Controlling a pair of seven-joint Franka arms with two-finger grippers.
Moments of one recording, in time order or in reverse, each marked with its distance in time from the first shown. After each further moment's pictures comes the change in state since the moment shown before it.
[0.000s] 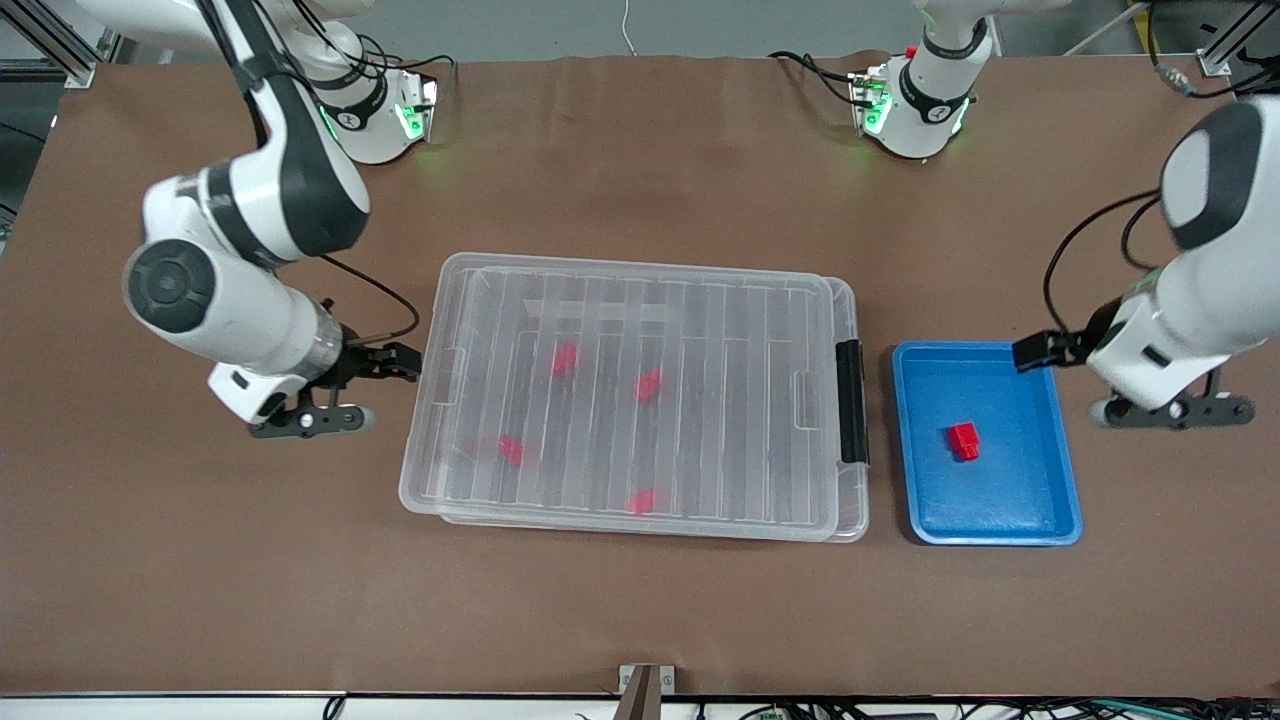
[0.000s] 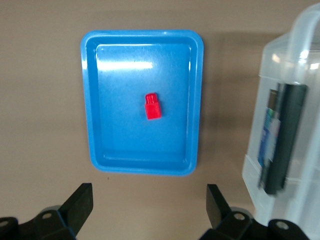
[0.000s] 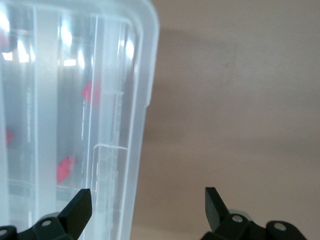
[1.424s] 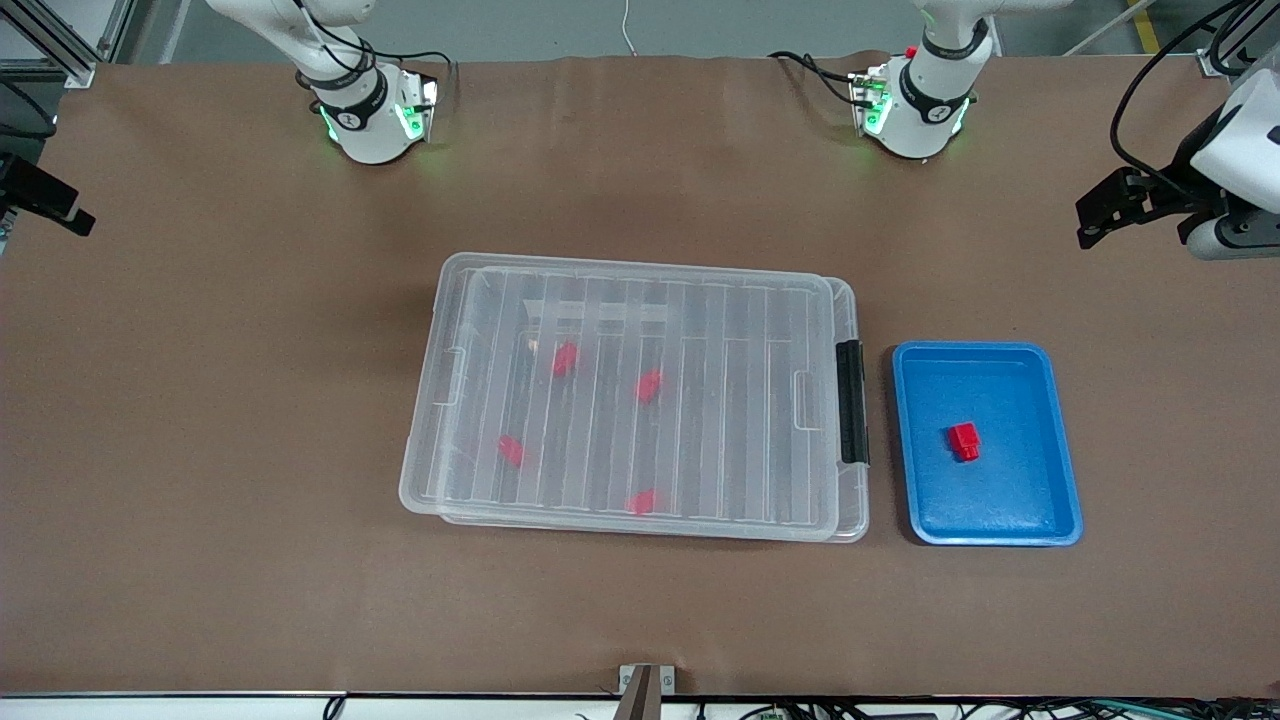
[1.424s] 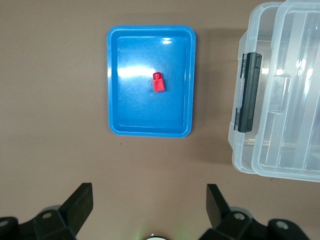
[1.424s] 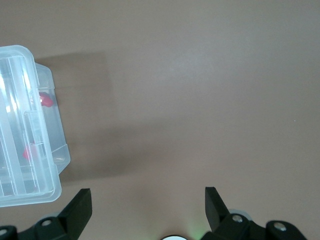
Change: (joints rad) left arm -0.009 -0.336 0.000 0.019 -0.046 -0.273 0.003; right arm -0.270 -0.394 -0.153 0.167 -0.010 -0.495 -0.128
